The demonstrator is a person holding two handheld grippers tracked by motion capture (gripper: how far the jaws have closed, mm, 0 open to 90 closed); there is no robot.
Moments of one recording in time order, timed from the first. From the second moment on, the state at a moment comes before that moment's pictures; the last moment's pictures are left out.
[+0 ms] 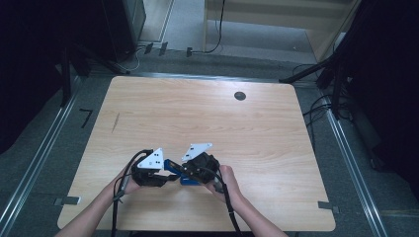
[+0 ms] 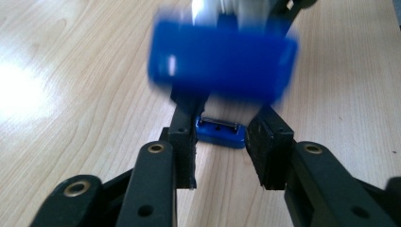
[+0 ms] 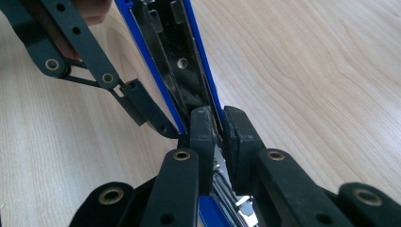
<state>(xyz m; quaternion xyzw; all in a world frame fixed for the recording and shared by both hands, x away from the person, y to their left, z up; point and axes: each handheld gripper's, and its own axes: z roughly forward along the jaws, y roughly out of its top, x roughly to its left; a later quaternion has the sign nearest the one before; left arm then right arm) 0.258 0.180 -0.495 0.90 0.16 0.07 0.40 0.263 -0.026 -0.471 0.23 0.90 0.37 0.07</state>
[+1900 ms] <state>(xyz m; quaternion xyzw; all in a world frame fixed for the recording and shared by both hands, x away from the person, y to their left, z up) 0.255 0.119 -0.500 0.91 0.17 0.12 0.34 0.256 -0.126 -0.434 0.30 0.86 0.41 0.11</state>
